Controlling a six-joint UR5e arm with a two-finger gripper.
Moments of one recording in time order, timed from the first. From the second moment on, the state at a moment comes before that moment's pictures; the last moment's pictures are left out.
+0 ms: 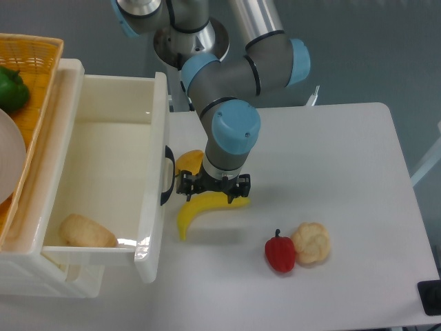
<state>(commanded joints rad) 2.41 -1.91 -1.68 -1.19 1.41 0.39</state>
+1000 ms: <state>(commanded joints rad) 2.38 -1.89 -1.67 -1.21 1.39 0.39</state>
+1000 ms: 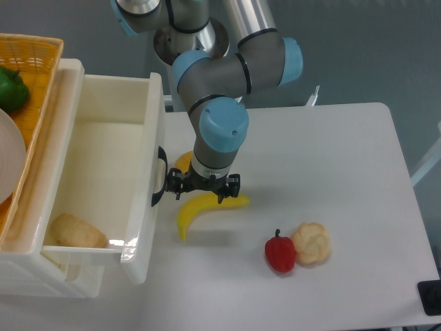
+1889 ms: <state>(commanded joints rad) 2.34 -1.87 -1.67 -1.23 1.37 0.39</state>
